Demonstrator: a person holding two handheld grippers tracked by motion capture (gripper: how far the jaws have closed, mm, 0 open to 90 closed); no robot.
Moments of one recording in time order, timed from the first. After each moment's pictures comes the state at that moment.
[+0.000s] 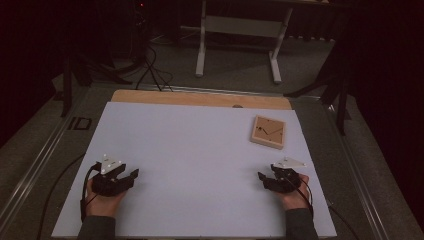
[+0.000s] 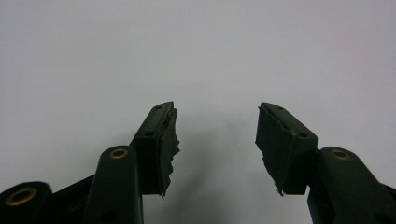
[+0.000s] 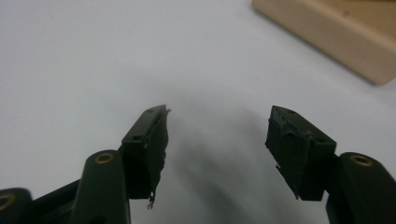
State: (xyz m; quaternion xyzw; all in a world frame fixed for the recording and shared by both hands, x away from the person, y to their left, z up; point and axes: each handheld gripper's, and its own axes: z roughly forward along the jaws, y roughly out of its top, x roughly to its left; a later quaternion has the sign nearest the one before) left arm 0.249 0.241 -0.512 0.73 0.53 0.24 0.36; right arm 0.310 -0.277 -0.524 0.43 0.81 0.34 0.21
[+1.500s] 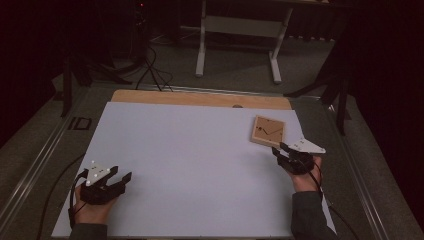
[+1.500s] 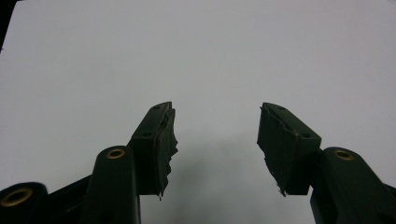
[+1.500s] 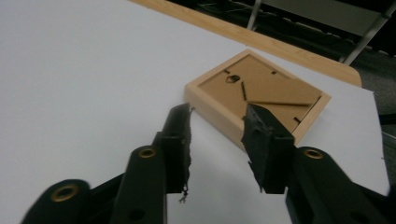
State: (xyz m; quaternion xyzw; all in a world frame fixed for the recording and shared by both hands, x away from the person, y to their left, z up) left arm 0.228 0.255 -0.508 0.72 0.51 0.26 0.39; right arm 0.342 -0.301 -0.474 0.41 0.77 0.40 0.29
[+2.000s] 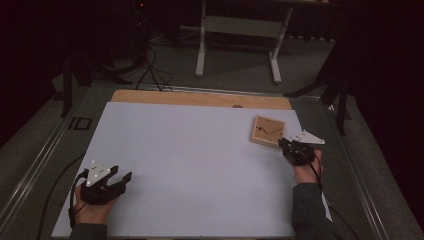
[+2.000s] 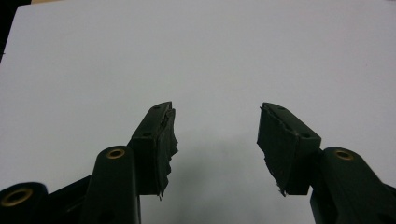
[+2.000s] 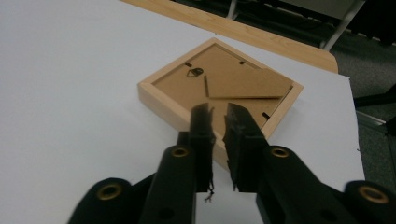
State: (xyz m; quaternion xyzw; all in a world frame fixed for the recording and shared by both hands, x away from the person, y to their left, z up) left arm 0.227 0.255 -0.507 0.72 0.51 0.27 0.39; right arm 0.373 -0.314 -0.484 0.45 0.76 0.37 0.30
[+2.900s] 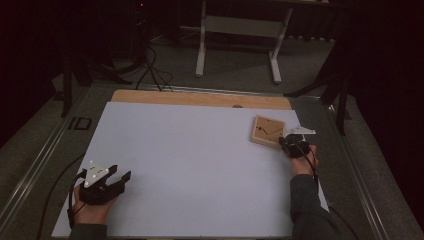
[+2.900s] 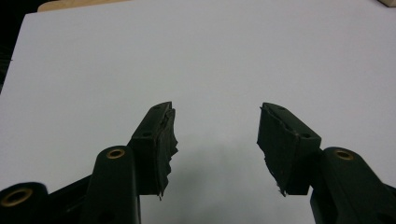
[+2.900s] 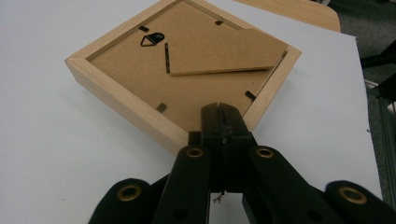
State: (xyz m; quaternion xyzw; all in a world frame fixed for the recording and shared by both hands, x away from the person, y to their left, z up) left arm 0.225 0.257 -0.505 0.71 0.51 0.27 0.40; right arm 0.416 -0.319 -0.510 0.49 0.76 0.31 0.28
